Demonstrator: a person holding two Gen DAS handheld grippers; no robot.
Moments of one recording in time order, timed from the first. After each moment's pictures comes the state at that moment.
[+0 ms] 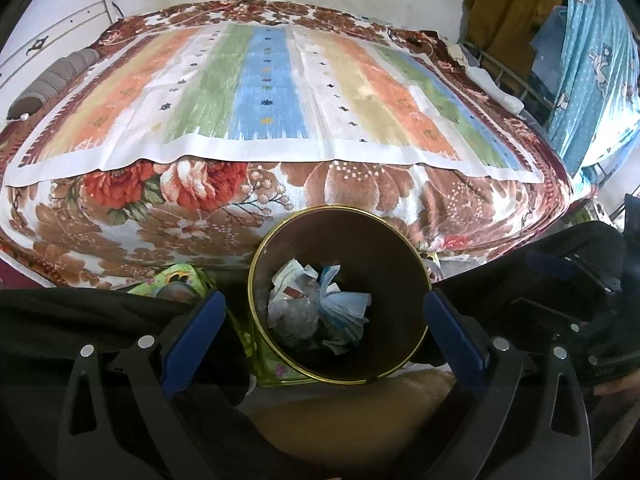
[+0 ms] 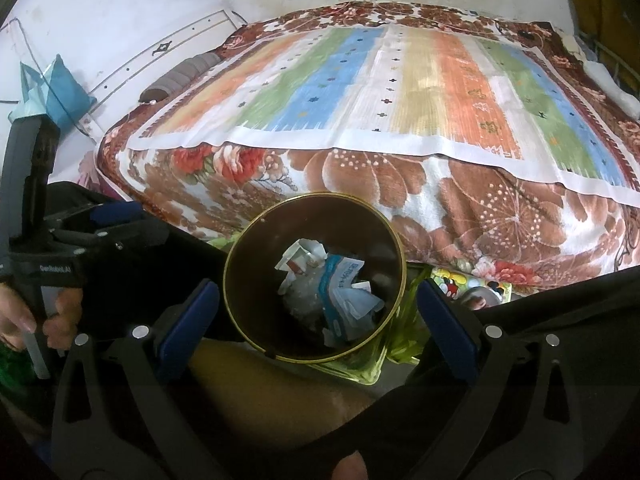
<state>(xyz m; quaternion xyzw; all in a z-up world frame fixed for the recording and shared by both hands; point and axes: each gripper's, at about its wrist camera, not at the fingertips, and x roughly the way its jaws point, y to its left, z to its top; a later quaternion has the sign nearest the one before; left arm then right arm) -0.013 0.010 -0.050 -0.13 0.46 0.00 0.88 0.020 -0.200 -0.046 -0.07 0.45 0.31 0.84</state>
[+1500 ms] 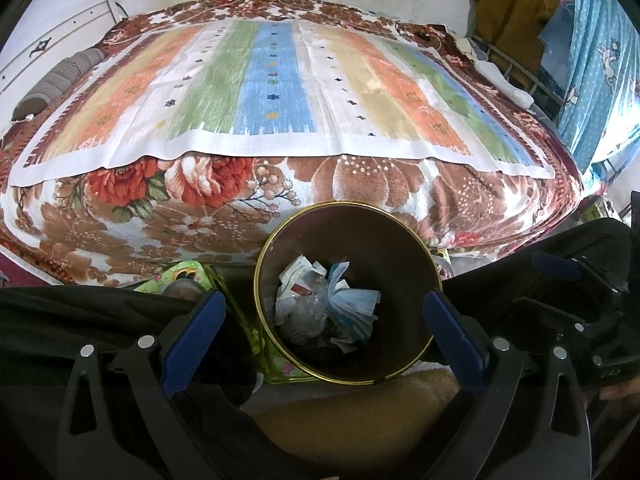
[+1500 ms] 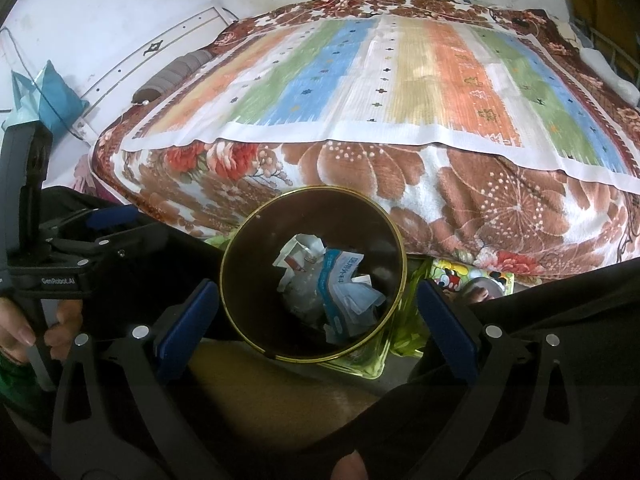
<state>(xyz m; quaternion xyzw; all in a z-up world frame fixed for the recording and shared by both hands) -0.012 0.011 -0.057 -0.12 0.47 0.01 0.87 0.028 -0.201 -0.056 -0.06 0.46 0.30 0.84</state>
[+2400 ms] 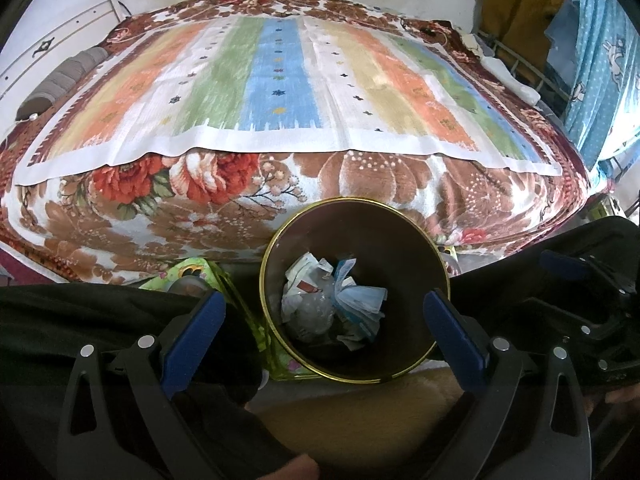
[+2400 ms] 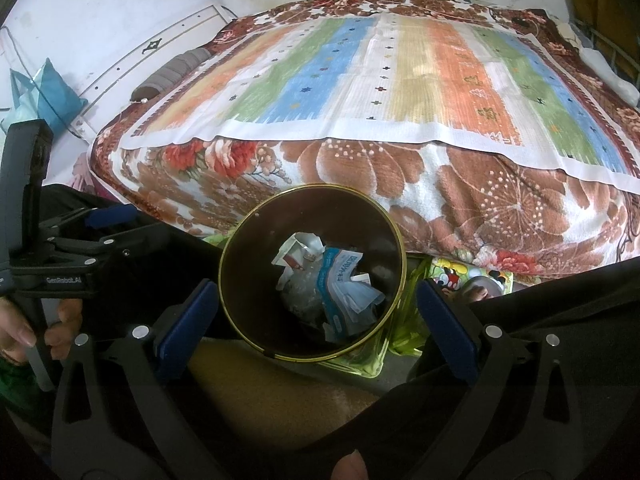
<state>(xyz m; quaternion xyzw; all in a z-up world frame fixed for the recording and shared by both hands) -0.013 0.017 -0.062 -0.12 0.48 0.02 0.87 0.028 -0.199 -0.055 -0.06 0.46 0.30 0.83</state>
